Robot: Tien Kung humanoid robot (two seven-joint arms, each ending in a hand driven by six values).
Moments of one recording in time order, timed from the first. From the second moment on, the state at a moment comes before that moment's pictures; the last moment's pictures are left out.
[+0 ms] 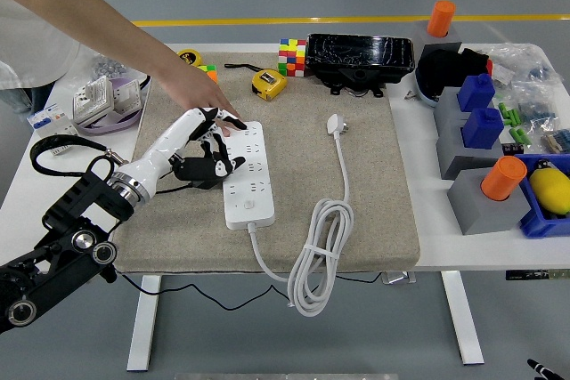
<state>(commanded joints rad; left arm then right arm) -0.41 0.40 -0.79 -1.42 1.42 0.36 0.00 0.02 -0.32 0.94 0.46 -0.65 -0.03 -0.08</state>
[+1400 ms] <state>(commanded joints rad) -0.40 0.41 -0.77 -1.34 1.55 0.26 0.16 0.02 -0.32 0.93 0.46 -0.65 -0.03 -0.08</state>
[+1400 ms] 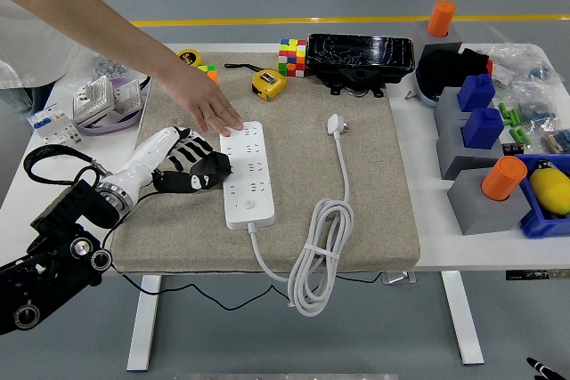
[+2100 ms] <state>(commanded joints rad) -0.44 0.37 -0.73 -1.35 1.52 0.26 0.14 0.02 -0.32 0.94 0.46 -0.65 -0.03 -0.08</state>
